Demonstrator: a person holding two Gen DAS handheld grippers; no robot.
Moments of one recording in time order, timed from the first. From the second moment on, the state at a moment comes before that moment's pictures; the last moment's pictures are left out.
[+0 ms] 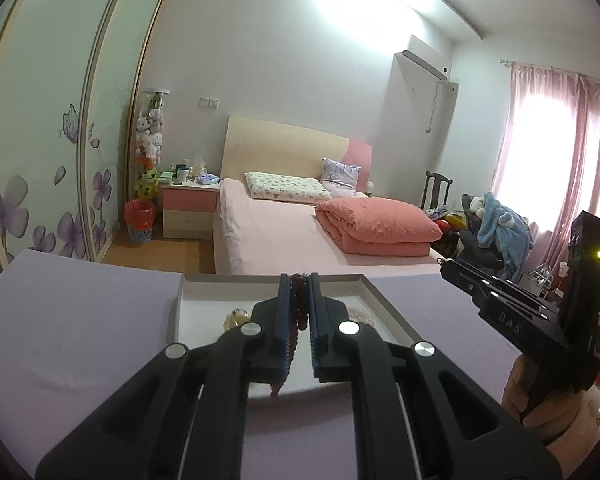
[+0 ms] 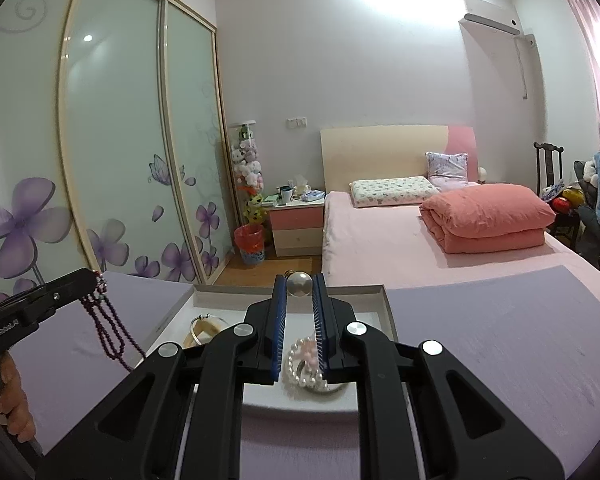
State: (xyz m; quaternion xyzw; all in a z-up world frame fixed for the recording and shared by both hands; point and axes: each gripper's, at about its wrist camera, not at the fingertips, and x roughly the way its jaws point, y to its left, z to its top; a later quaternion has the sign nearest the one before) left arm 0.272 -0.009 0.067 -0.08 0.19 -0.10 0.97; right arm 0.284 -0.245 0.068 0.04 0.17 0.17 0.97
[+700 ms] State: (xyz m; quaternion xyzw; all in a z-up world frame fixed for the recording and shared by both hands) left arm 0.351 -0.004 0.020 -0.08 0.23 -0.08 0.97; right arm 0.358 -0.224 0.017 0.06 0.23 0.17 0.96
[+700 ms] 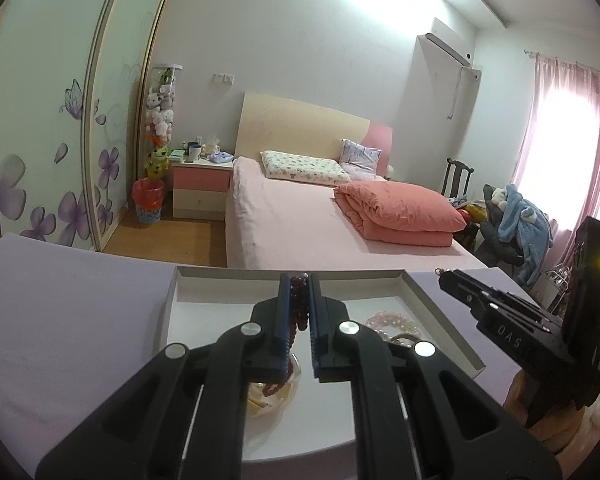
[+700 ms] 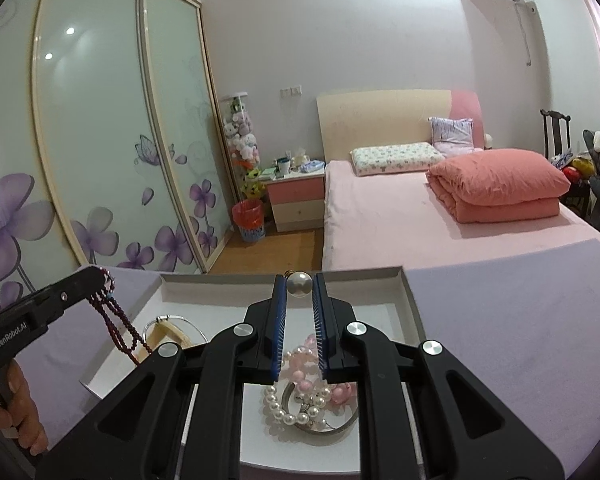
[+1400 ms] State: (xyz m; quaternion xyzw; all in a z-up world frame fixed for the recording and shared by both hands) left arm 0.367 -0.003 0.005 -0.09 0.24 -0.09 0.96; right arm 0.361 -0.210 0.009 0.05 0.25 0.18 0.95
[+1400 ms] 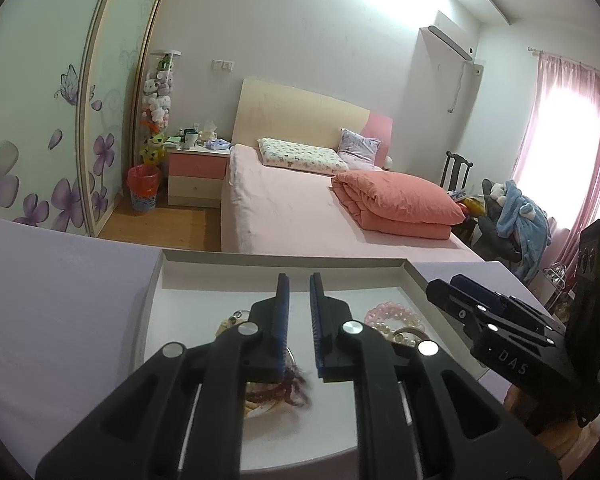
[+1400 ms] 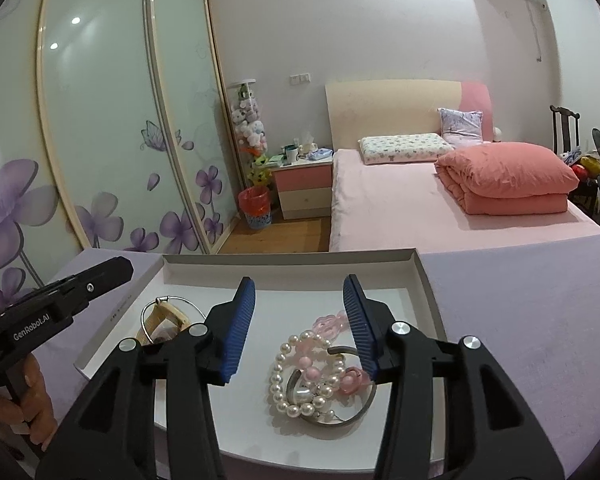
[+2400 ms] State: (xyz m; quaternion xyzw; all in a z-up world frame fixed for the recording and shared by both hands) left arm 0.308 0.020 0.007 -0.10 0.24 -0.06 0.96; right arm 0.315 -0.224 0.019 0.04 0.25 0.17 0.95
